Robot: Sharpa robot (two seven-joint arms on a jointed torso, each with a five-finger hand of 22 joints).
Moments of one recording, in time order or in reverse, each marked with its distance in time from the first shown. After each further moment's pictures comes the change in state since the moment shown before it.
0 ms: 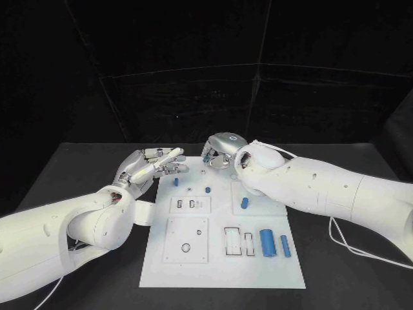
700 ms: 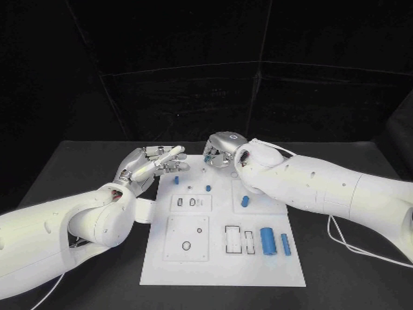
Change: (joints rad) left arm 0.003 0.000 0.000 -0.001 0.000 0.009 -0.005; left_hand 0.000 0.000 0.000 0.000 0.000 0.000 0.000 0.000 0.000 0.000 0.000 0.000 0.000 0.000 0.000 0.000 0.000 0.000 0.000 0.000 0.000 0.000; right arm 0.000 0.013 0.000 -0.016 -0.008 0.024 -0.043; right_hand -0.021 -0.021 0.022 0.011 -0.012 -0.009 0.009 0.000 0.000 -0.009 0.009 0.001 0.000 0.000 0.000 0.000 -0.009 0.000 0.000 0.000 0.000 -0.003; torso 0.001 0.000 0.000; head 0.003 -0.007
